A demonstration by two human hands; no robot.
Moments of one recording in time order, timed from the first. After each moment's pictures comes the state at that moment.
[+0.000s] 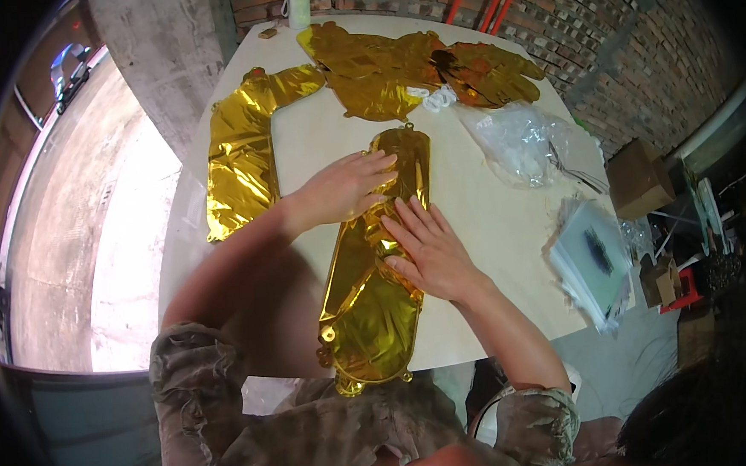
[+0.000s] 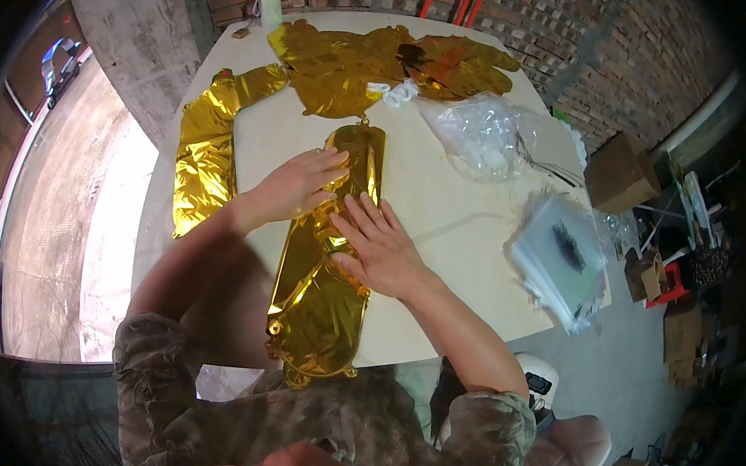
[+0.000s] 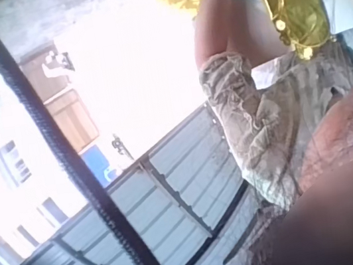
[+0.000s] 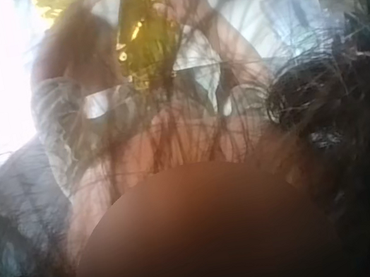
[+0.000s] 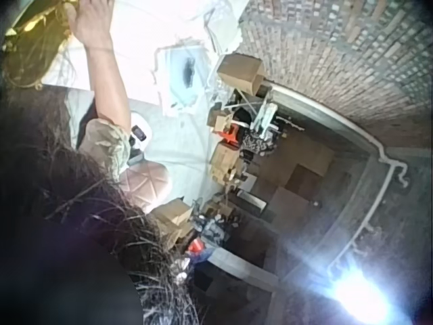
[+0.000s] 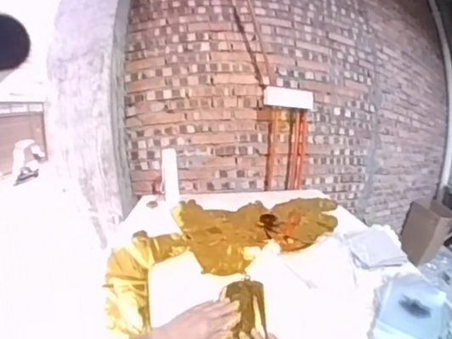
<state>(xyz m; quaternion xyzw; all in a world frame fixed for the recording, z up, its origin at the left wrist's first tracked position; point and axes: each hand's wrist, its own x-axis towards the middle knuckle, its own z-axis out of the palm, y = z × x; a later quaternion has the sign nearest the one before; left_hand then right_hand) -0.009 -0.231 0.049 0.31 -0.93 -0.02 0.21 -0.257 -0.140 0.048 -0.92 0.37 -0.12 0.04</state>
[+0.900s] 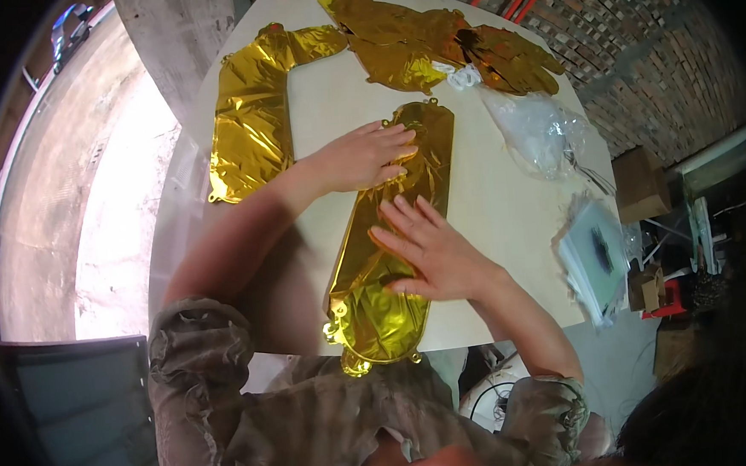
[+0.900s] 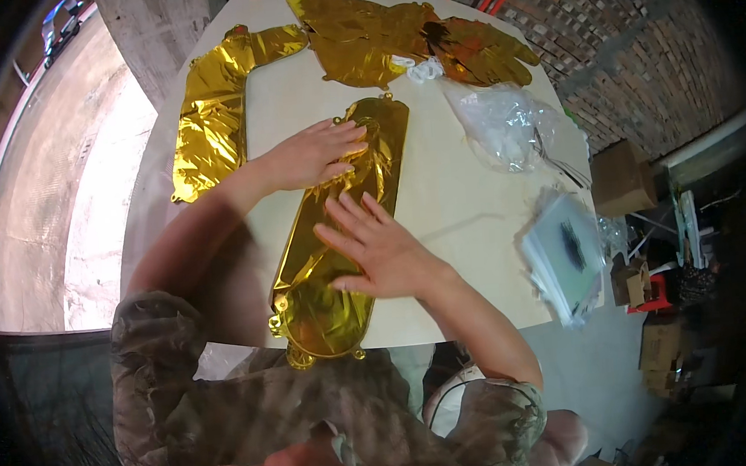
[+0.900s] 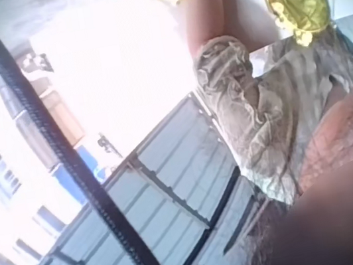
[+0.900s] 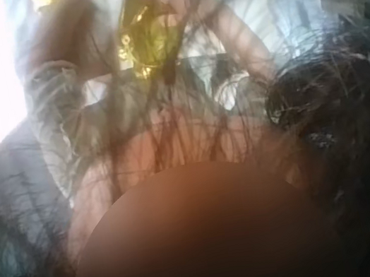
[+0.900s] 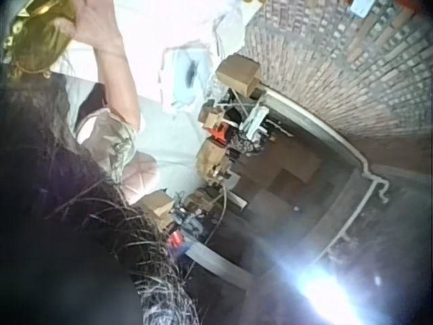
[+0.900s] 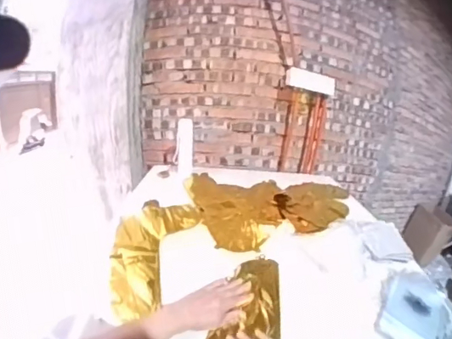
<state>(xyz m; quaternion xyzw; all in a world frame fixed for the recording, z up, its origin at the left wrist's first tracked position) -0.007 -0.233 0.033 0.34 -0.92 -0.05 0.18 -0.248 -0.126 0.070 -0.97 0.20 -0.04 0.10</state>
